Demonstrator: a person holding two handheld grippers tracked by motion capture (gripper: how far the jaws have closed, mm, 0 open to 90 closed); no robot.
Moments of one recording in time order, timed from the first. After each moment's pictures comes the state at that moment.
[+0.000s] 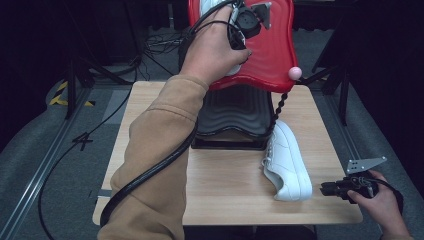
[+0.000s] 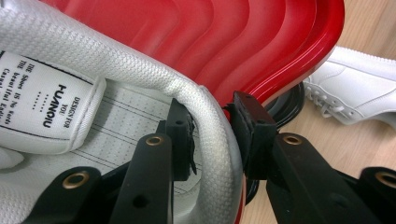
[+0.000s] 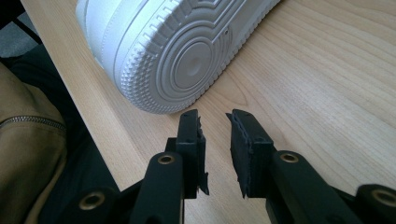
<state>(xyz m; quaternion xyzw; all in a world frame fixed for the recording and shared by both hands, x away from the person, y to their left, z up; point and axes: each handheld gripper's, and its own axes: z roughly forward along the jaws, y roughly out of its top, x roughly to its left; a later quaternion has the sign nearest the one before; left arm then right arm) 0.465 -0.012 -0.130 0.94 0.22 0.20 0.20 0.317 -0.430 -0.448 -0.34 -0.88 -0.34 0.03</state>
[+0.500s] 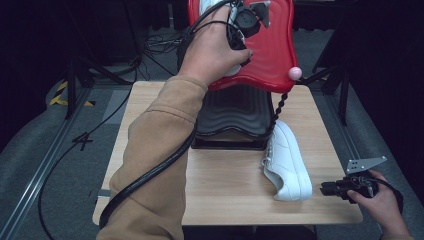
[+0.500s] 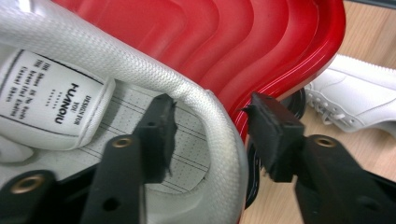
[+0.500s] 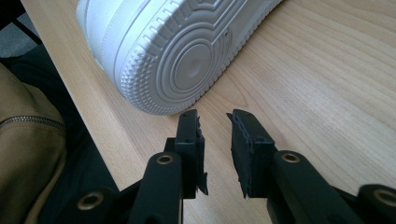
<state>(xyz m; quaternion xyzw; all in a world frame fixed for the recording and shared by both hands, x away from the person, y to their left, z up) 0.460 -0.009 -0.125 0.93 0.23 0.20 0.22 0.318 -0.429 -0.448 -0.34 -0.88 -0.34 0.03</state>
